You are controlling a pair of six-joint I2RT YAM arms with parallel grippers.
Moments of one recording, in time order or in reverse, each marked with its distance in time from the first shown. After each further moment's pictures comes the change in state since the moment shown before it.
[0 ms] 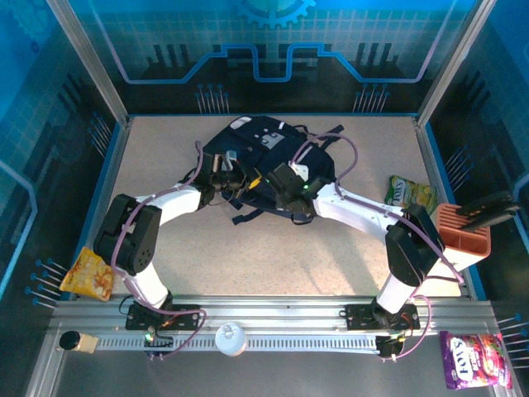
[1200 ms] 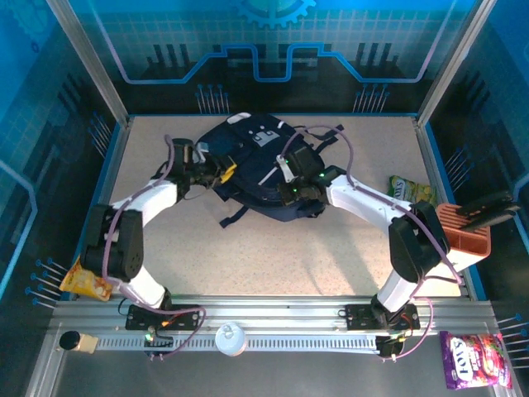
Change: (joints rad) left arm 0.222 -0.132 -0.008 -0.176 0.038 0.153; right arm -0.143 0.013 -0.002 0.169 -0.396 -0.658
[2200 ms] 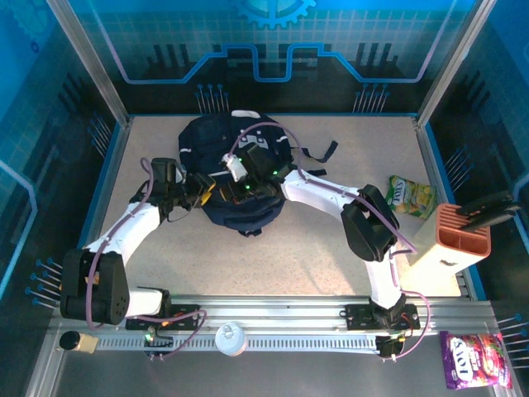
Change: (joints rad) left arm 0.053 -0.261 -0.170 -0.253 -0.147 0.002; right arm 0.165 0.330 0.348 0.149 -0.306 0.075
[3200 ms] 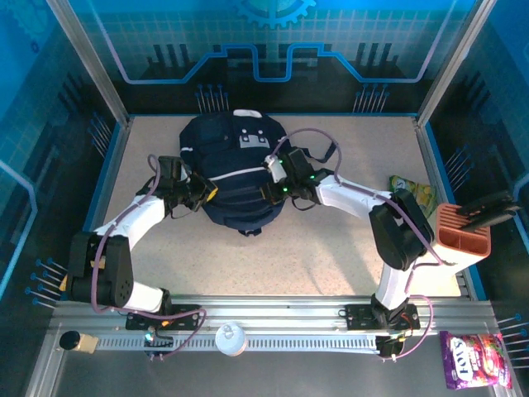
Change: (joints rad) left arm -0.008 0.105 0.041 -0.005 -0.001 0.037; right arm -0.193 -0.223 -0.380 0.075 0.102 -0.066
